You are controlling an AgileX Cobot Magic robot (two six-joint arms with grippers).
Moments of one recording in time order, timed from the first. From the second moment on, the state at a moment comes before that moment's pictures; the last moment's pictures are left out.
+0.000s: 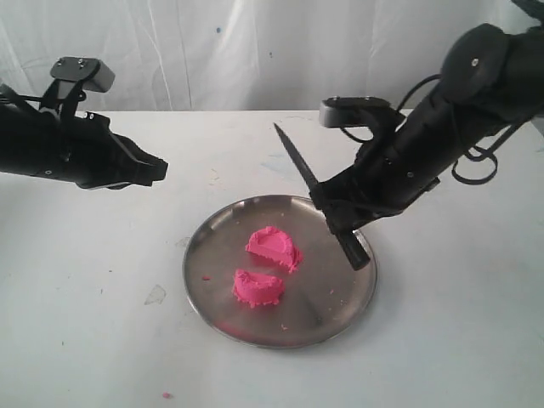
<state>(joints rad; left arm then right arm) -0.11 1.53 -0.93 -1.25 0.55 1.33 0.35 1.72 -1.19 0.46 0.83 -0.42</state>
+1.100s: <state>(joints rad) -0.11 1.08 -0.62 -1.35 0.41 1.33 0.28 1.94 -1.07 0.81 0.70 -0.47</state>
